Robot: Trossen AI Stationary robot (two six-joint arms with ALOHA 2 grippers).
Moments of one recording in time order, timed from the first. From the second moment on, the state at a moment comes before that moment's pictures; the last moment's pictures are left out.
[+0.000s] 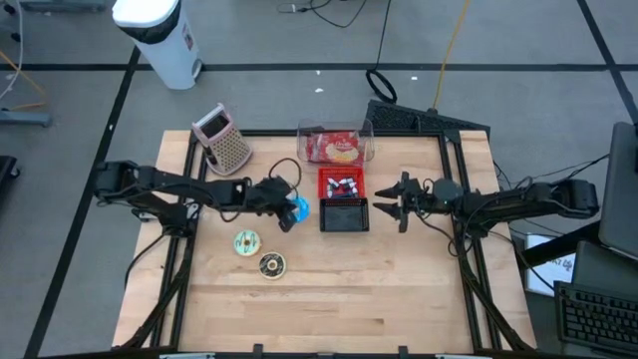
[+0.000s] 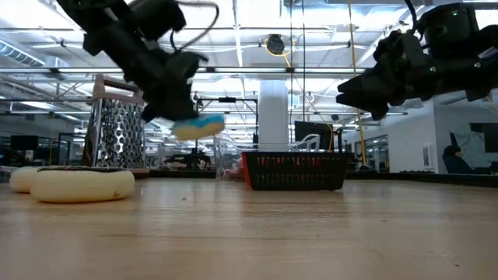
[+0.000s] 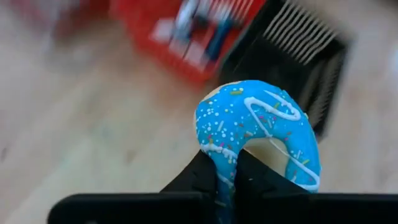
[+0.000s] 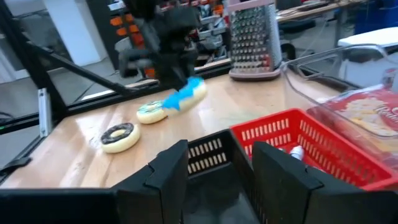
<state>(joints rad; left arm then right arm) 0.07 1.40 0.71 -0.06 -0.16 -0.50 -0.17 0.97 0.11 0.77 -0.05 0.22</state>
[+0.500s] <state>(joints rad) 0.05 1.45 0.71 0.51 -0.17 -0.21 -0.03 1.24 0.32 0.87 0.03 0.29</state>
